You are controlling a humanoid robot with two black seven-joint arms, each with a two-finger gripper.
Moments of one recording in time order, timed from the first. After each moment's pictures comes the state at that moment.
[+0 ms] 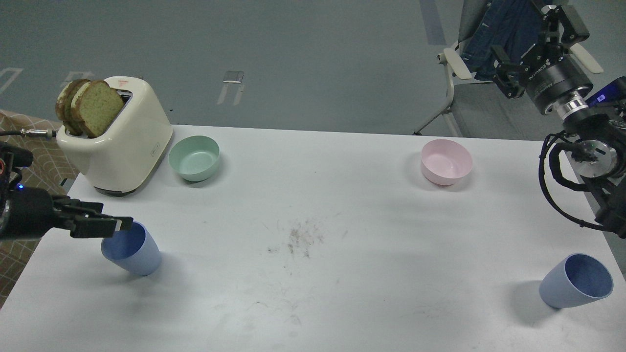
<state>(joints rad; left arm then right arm) -0.62 1.33 -0.38 -1.45 1.62 -0.43 -0.49 0.99 -0.39 0.46 0.48 -0.10 0.49 0.49</state>
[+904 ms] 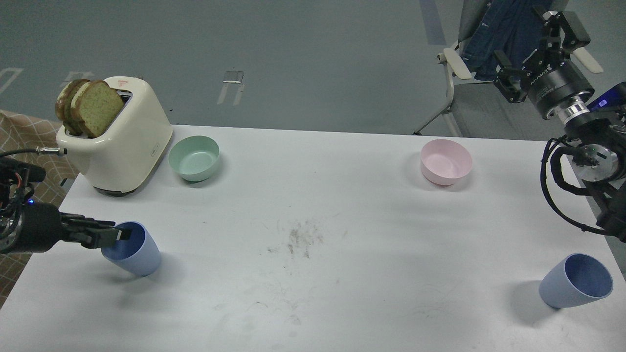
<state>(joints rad) -0.58 1.26 -0.38 -1.38 1.64 -0.44 -0.49 0.98 -0.39 0.46 0.47 -0.10 0.49 0.49</state>
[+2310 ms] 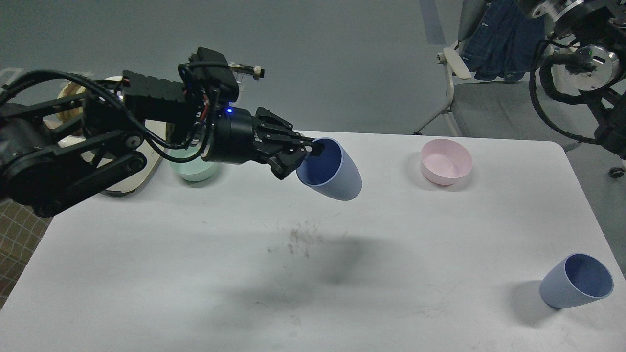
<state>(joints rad) -1.05 0.65 -0.46 -1.53 1.91 -0.49 -0.40 1.33 -0.33 0.32 0.46 -0.10 0.49 0.49</state>
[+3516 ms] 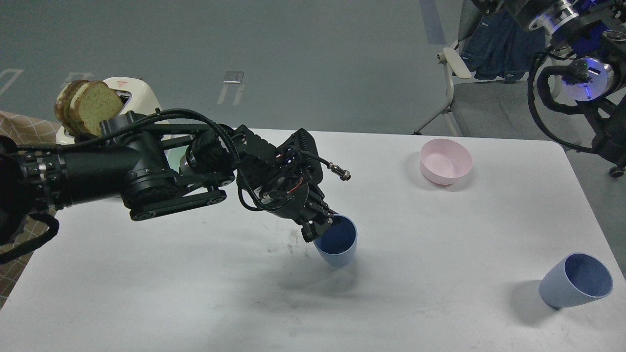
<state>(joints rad) -1.24 0.35 0.00 -1.29 1.97 -0.49 -0.41 1.30 -0.33 0.31 0.47 -0.10 0.49 0.49</state>
